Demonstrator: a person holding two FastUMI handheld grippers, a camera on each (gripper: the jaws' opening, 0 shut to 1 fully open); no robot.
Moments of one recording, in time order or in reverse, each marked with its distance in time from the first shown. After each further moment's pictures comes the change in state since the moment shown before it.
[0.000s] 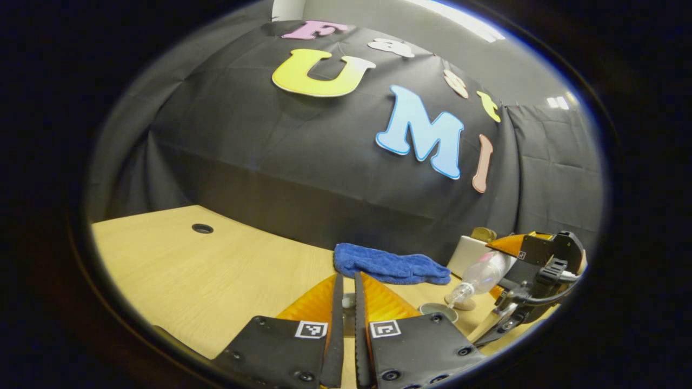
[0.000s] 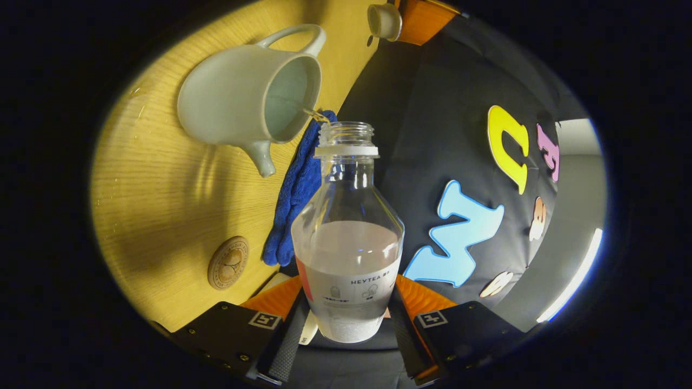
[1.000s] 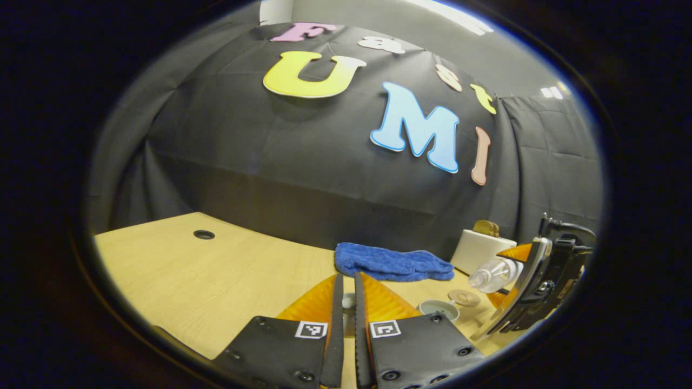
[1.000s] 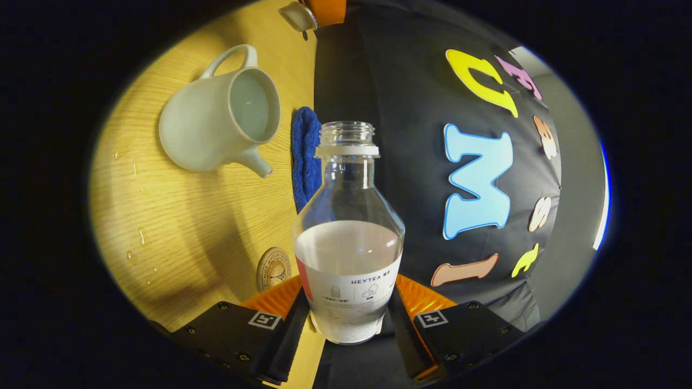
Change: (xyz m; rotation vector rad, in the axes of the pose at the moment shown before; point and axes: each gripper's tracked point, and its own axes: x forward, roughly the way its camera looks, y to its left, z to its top) left arm 0.000 -0.006 0.002 0.052 0.006 0.019; right arm 0.002 0.033 -0.014 0.407 0.079 0.139
